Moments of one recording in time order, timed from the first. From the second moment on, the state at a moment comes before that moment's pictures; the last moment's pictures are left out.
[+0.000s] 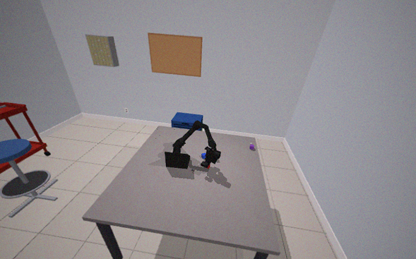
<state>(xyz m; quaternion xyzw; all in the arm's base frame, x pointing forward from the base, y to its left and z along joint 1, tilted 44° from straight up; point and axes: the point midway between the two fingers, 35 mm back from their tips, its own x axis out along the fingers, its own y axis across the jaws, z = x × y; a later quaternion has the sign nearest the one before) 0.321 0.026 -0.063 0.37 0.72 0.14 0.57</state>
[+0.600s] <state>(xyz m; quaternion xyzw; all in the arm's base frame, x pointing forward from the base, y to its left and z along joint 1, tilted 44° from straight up) 0.329 -0.036 0.001 0.37 0.71 0.14 0.58</state>
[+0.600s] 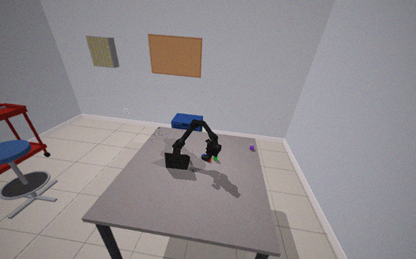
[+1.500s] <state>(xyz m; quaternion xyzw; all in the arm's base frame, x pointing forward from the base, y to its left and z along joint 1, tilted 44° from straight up) 0.372 0.036 0.082 0.36 0.72 0.14 0.58</state>
